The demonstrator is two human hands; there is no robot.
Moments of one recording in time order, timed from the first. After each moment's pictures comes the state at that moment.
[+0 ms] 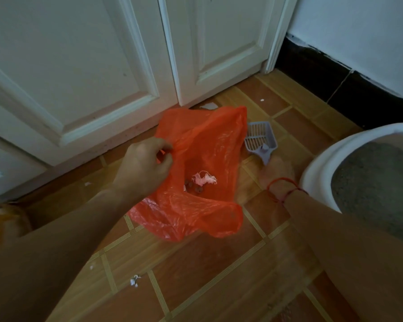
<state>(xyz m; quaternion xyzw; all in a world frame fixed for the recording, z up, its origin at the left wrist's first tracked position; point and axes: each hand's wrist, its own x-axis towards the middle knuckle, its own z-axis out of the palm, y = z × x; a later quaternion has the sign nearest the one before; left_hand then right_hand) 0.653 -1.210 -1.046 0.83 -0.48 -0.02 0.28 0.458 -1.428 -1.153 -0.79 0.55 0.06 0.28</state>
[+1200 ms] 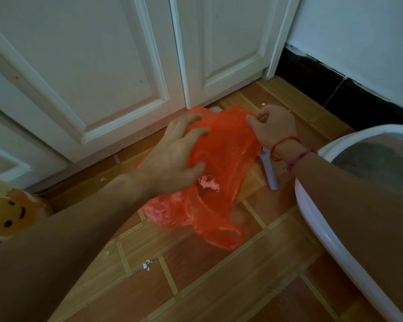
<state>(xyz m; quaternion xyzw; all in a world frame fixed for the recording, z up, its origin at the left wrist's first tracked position) 0.618 -1.207 -0.990 0.76 -0.61 -0.06 0.20 0.500 -1.427 -1.029 -0.82 0.45 -0.21 0.28</state>
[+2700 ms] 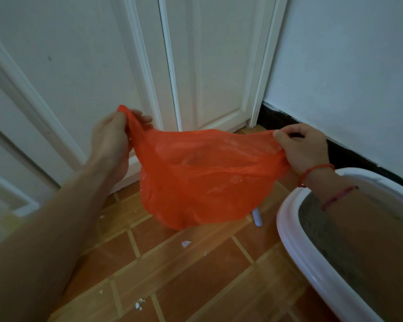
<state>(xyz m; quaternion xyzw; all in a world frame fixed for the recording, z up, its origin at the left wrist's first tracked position) 0.675 -1.212 -0.896 0.65 -0.17 -0.17 0.72 0.431 -1.437 -0.934 -0.71 0.45 -0.38 0.39</state>
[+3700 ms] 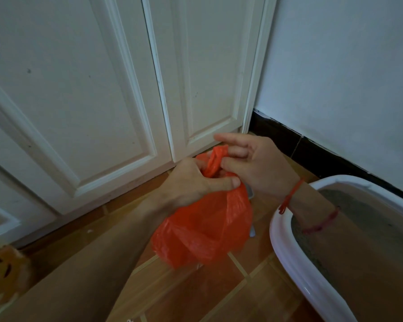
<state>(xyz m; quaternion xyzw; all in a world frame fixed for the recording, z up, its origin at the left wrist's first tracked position) 0.565 -1.258 -0.898 0.68 -0.43 -0.36 0.46 0.451 -1.374 -0.897 -0.78 0.18 -0.24 0.54</state>
